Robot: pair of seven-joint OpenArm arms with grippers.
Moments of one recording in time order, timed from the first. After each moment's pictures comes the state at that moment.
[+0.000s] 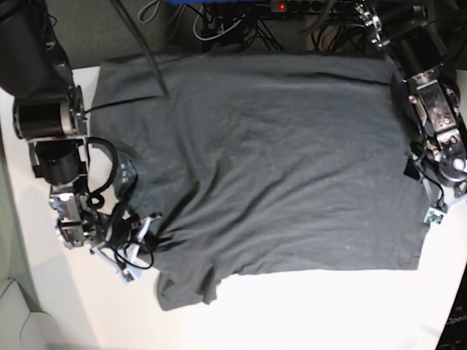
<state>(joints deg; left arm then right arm) -13.3 -11.9 -27.5 84.8 31.0 -40.6 44.8 39.8 11.8 -3.0 25.6 -1.5 36.0 -15.3</state>
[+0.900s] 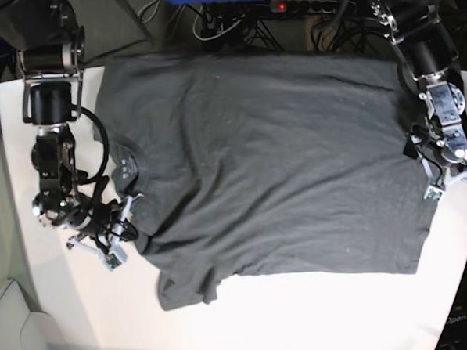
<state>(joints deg) -12.8 -16.5 -27.7 68.6 30.4 -39.9 36.9 19.9 12.8 4.9 68.0 -1.2 39.9 -34.5</state>
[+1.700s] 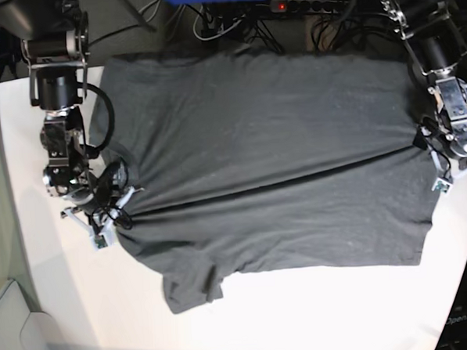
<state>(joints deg) -11.1 -19.5 -27.7 69.1 30.3 -40.5 37.3 16.7 12.6 4.9 58.3 0.2 22.1 -23.6</state>
